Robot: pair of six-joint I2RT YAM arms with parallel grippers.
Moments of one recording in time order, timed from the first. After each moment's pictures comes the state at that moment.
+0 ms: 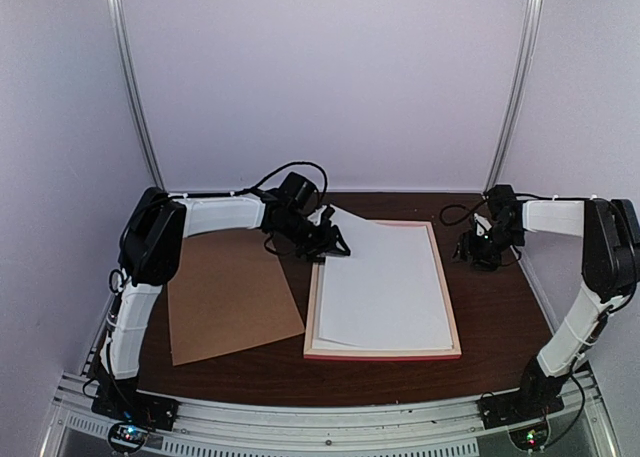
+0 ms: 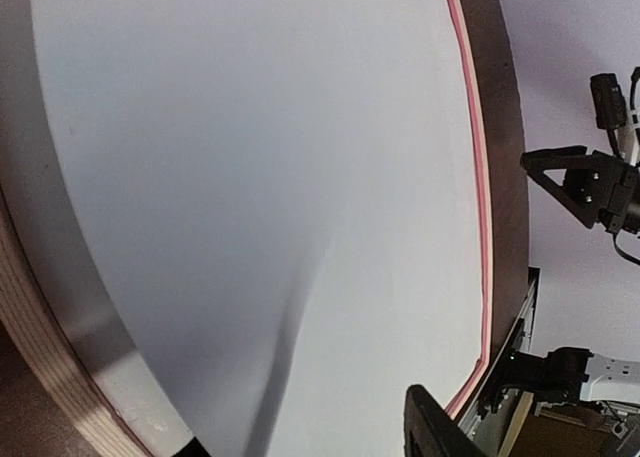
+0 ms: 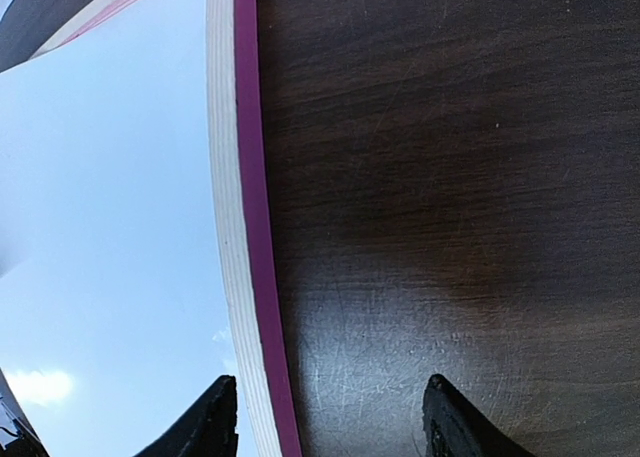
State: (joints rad) left arm -0.69 2.31 1.84 -0.43 0.59 -0.65; right arm 0.04 1.68 1.07 -0.56 -0.28 0.29
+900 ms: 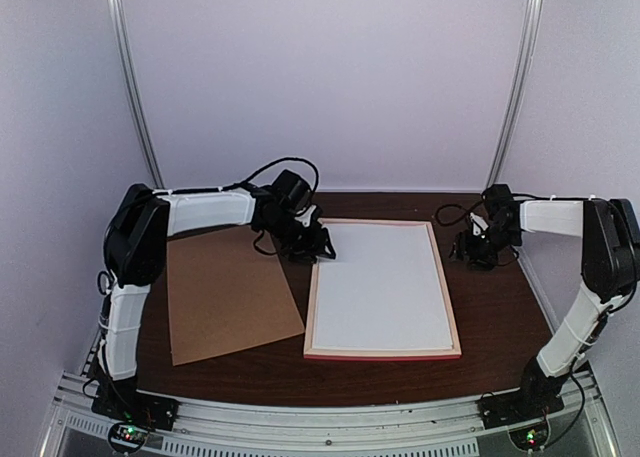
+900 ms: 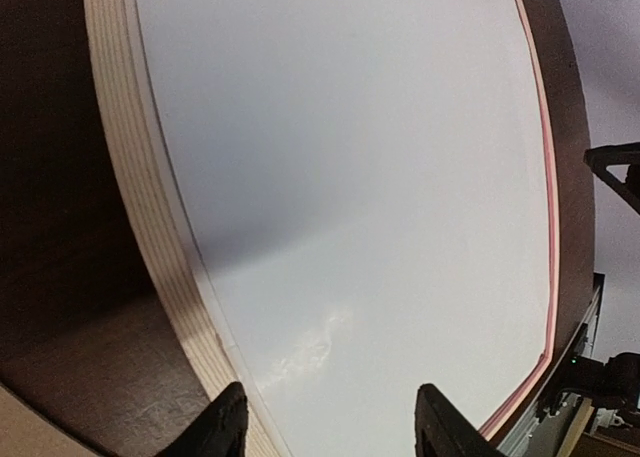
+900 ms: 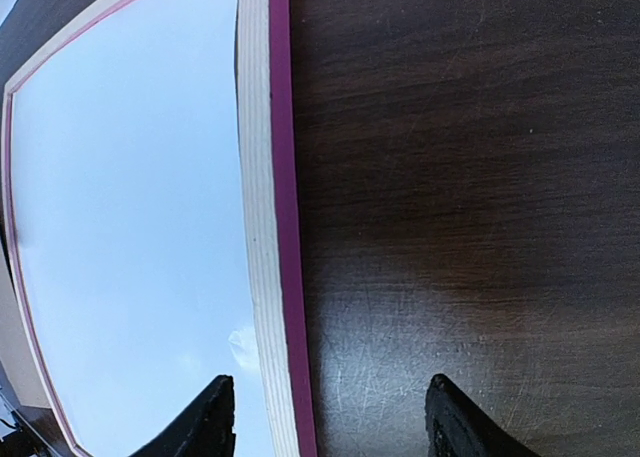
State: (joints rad) left arm -0.69 2.21 1.77 -0.55 0.41 -0.55; right arm 0.06 1.68 1.07 -0.54 -0.29 0.29
